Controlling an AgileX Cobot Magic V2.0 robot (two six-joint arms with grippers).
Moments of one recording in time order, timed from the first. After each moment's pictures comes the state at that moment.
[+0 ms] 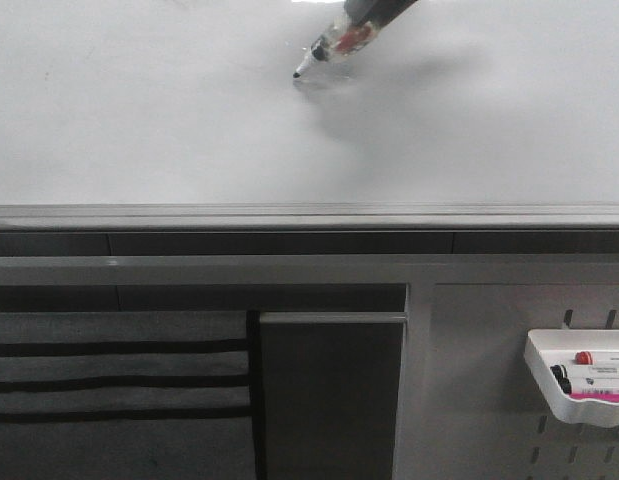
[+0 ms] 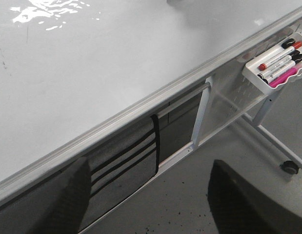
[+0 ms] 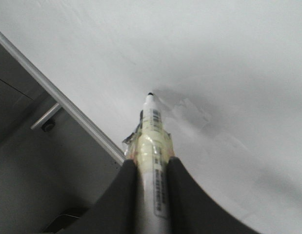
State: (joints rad) left arm -0.22 0.83 -0.75 -0.58 0.70 0.71; right arm 0.34 1.64 -1.55 0.47 0.87 -0.54
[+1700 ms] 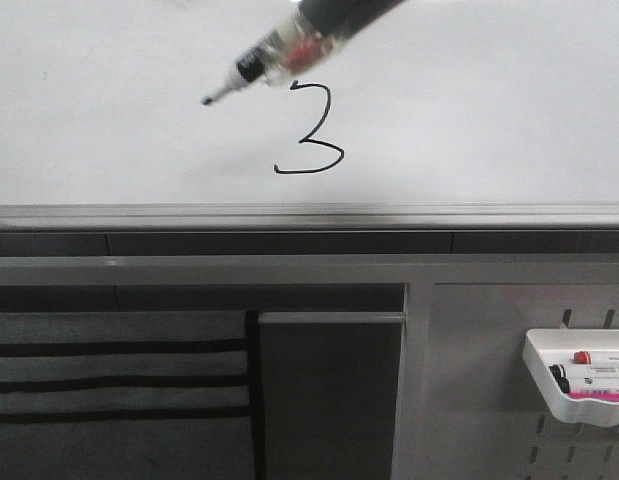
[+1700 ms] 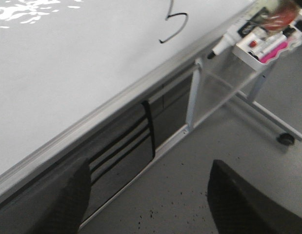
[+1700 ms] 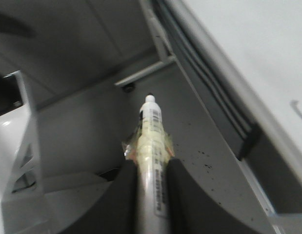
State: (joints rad) left arm -0.26 0.85 -0.78 -0.55 0.80 0.79; right arm 0.43 1.39 -1.27 0.77 1.03 -0.97
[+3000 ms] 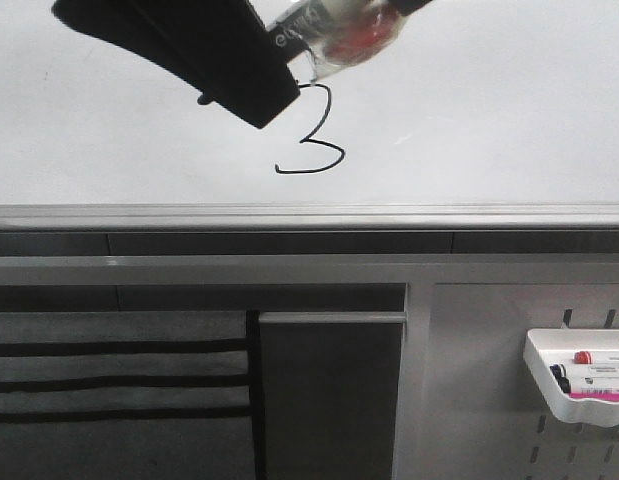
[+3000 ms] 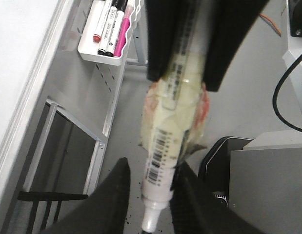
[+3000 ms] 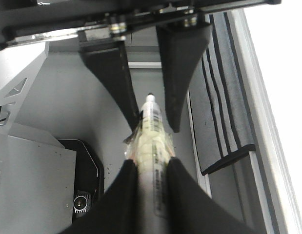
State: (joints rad) left arm -0.70 1.33 -1.10 -0.57 0.86 1.00; right arm 0.45 1.24 -1.14 0.74 1.06 -1.33
